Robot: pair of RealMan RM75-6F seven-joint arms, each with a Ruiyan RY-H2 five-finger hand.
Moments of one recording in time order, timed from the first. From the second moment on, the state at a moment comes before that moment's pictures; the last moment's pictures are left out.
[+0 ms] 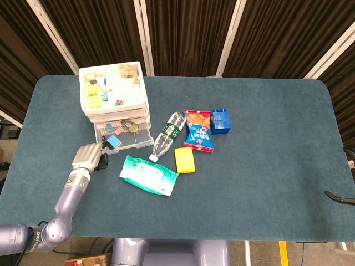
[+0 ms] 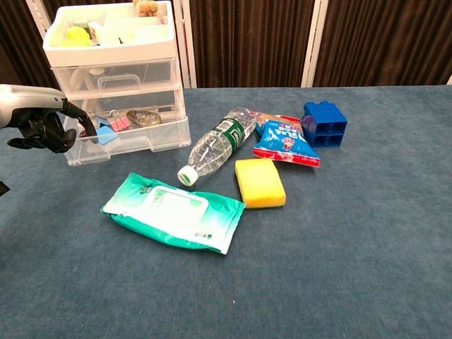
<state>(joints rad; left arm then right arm) -0.79 -1.30 -0.24 -1.93 0.38 1.13 0.60 0.13 -0.90 0.04 -1.39 -1.54 1.38 0.78</state>
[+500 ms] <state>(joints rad) -0.67 -1.24 -0.14 -1.96 0.68 1.26 0.51 0.13 -0.90 0.03 -1.38 -1.54 1.38 0.77</state>
